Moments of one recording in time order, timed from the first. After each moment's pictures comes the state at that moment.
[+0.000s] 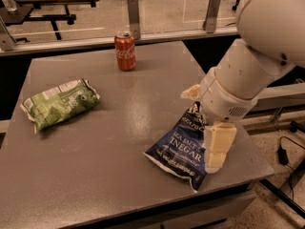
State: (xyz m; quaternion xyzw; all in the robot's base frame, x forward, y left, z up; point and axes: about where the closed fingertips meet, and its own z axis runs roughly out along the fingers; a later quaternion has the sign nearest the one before) arm 0.429 -0.103 0.874 -0.76 0.64 0.05 0.15
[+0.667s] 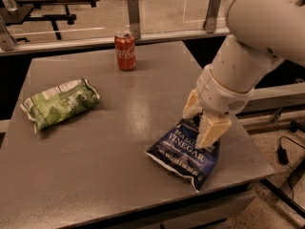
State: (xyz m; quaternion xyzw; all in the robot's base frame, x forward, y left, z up) arm 0.440 -0.109 0.871 -0.79 0.60 0.03 0.12
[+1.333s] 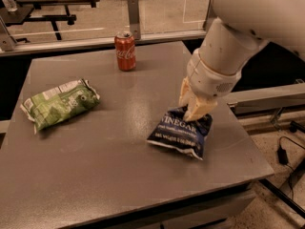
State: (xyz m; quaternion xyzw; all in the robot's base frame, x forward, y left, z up) arm 0.476 -0.092 0.887 -0.80 0.58 0.01 0.14
